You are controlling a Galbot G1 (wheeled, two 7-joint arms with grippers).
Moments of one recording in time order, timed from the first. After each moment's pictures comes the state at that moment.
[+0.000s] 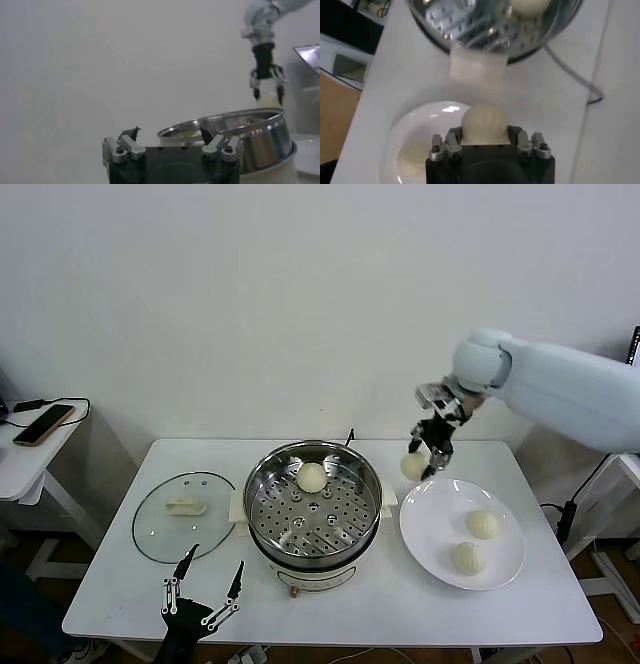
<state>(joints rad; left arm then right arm) 1.80 -1.24 -0.49 -2.00 -0.01 -0.55 0.01 0.79 0.94 -1.42 1.30 0.46 -0.20 -1.26</state>
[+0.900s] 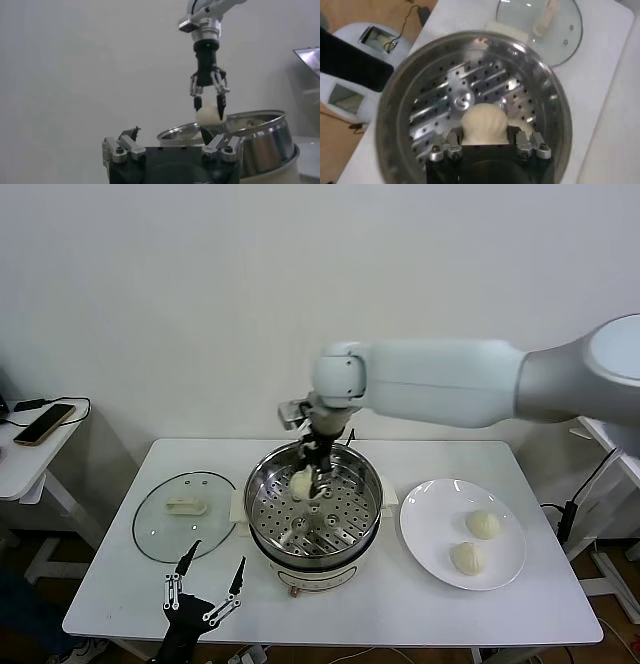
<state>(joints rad) 1.78 -1.23 -0.48 -1.99 -0.01 -0.55 -0.01 0.74 1.38 -1.57 1.27 0.76 -0.37 -0.94</state>
